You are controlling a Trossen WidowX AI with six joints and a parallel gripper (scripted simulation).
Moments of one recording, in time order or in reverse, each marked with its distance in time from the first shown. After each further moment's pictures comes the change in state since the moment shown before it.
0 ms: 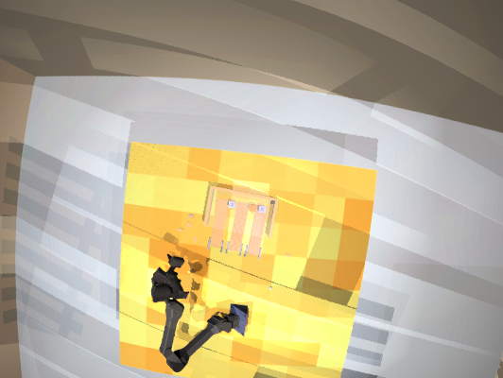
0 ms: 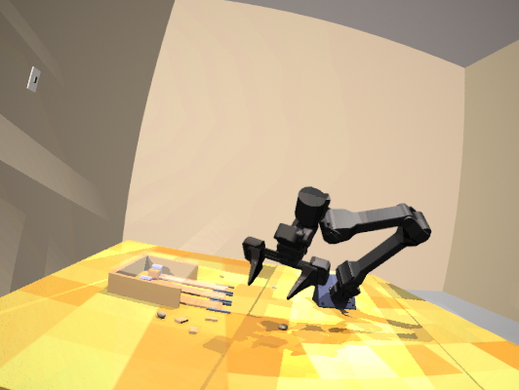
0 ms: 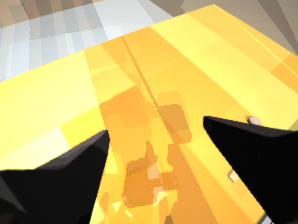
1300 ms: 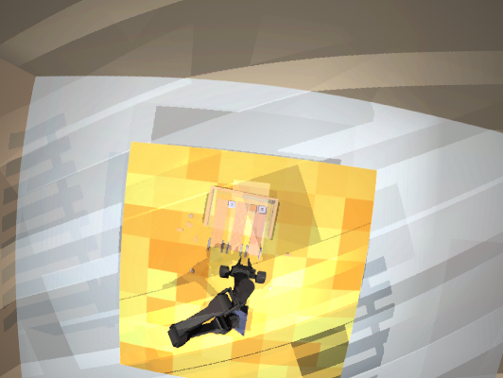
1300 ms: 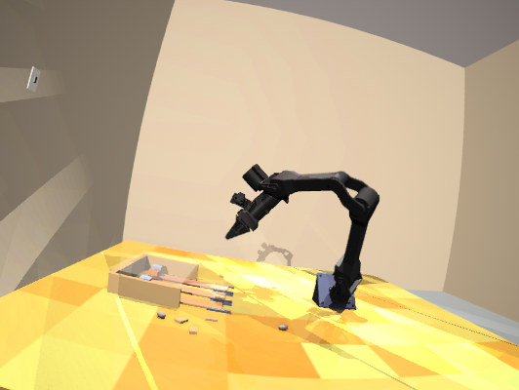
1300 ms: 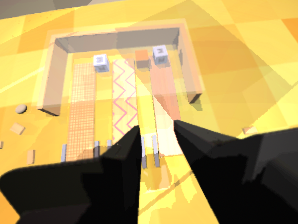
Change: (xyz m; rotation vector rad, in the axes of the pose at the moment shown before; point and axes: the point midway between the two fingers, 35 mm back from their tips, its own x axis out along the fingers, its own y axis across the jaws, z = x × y) arm -0.215 -0.245 -0.168 0.864 0.185 -0.671
